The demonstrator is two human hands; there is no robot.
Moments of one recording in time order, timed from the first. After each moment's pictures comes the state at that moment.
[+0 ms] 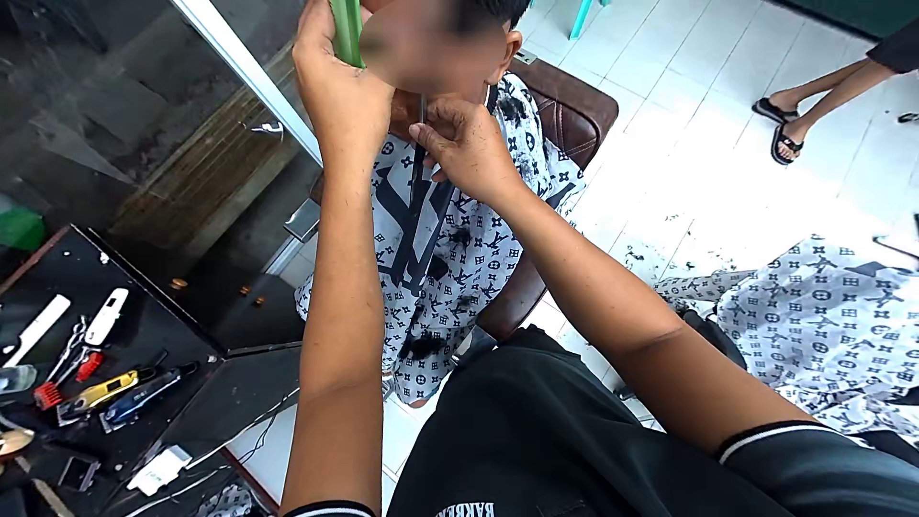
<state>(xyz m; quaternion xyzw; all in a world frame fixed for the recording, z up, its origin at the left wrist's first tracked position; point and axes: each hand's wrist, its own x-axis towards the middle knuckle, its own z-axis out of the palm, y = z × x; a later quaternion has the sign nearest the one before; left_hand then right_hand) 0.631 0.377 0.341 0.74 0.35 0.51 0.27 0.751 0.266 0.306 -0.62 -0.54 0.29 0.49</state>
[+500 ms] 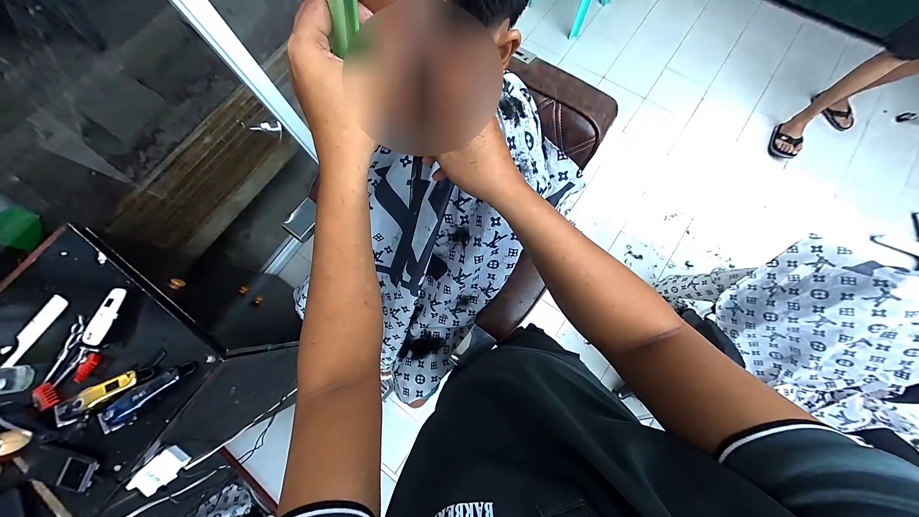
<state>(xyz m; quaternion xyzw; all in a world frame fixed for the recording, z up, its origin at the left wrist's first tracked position) 0.631 0.376 0.345 0.74 0.35 0.51 0.27 0.752 0.266 0.310 -0.64 -0.54 0.28 0.47</state>
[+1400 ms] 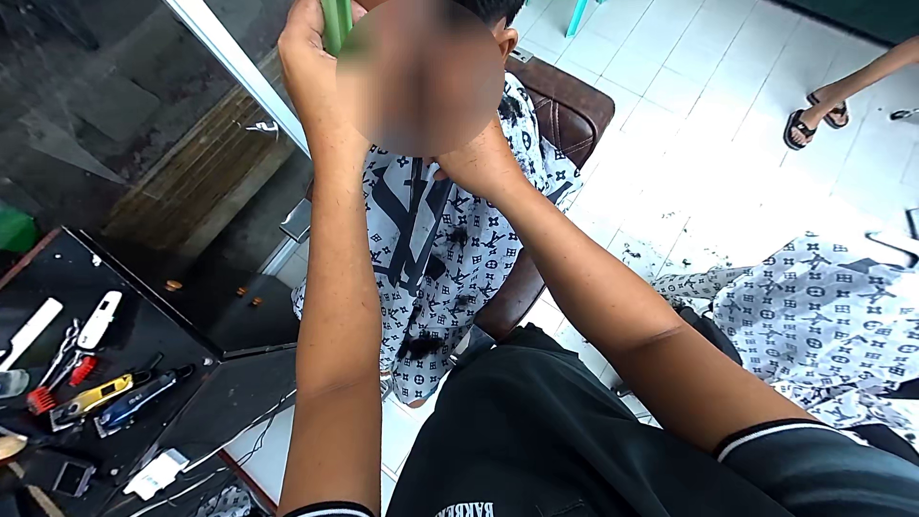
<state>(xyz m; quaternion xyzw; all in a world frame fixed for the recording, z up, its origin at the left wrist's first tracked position) 0.631 0.376 0.346 0.74 0.35 0.51 0.28 0.756 0.265 0.313 -0.64 -0.55 0.28 0.46</state>
